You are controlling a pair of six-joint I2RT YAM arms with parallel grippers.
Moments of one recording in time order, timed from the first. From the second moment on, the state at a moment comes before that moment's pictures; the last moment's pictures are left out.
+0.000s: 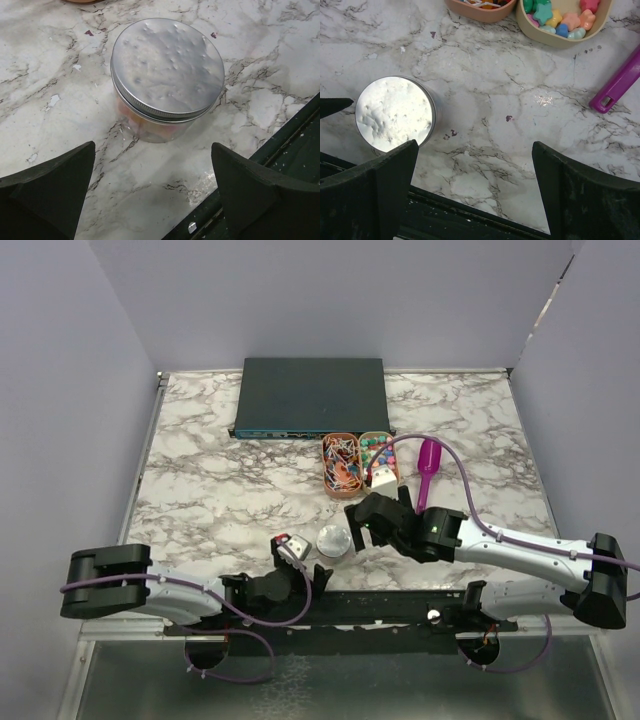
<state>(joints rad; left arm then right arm) -1.45 1.07 0.04 0.65 -0.68 -0.48 1.15 1.19 0.92 -0.67 0.55 0.61</state>
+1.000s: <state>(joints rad) -1.46 1.87 0.17 1.43 -0.77 -0.27 1.12 1.15 0.85 -0.65 0.50 0.59</state>
